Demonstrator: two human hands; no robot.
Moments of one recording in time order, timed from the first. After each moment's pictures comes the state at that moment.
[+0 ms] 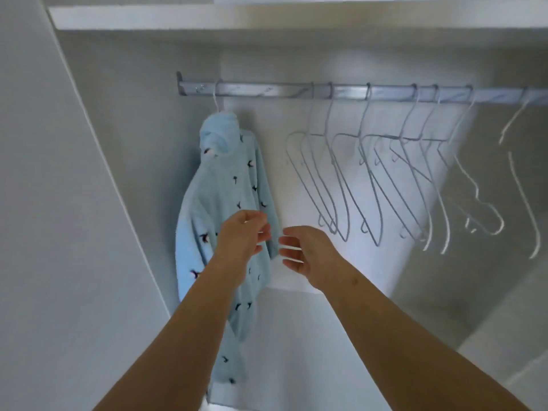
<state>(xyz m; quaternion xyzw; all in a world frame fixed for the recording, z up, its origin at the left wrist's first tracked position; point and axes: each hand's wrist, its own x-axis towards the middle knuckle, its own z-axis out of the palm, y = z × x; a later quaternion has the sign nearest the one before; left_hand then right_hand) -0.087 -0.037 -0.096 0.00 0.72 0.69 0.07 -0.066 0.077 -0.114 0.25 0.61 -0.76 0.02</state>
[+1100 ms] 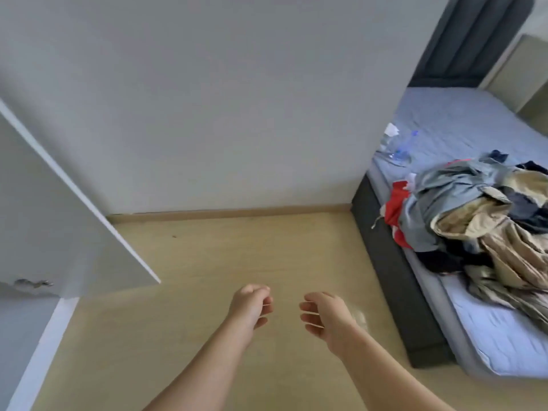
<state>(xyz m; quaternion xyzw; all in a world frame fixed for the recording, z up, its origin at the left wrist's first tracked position) 0.650 -0.160 -0.324 0.40 0.61 0.13 0.67 0.769 -0.238 -0.319 0.73 -0.02 -0.53 -0.44</state>
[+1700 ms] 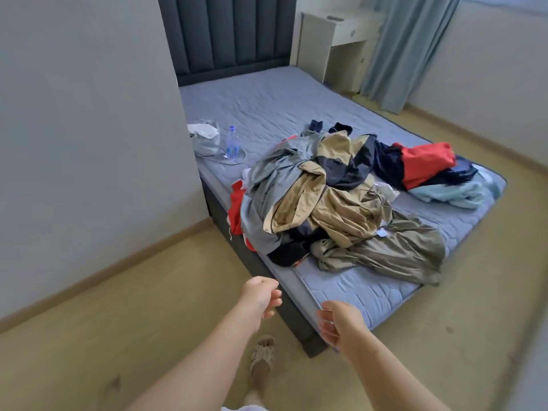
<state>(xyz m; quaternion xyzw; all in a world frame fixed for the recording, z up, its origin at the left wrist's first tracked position) 1.093 -0.308 -0.337 0.56 0.45 -0.10 0.69 1.133 -0.458 -0.340 0.69 -0.29 -0.34 -0.57</state>
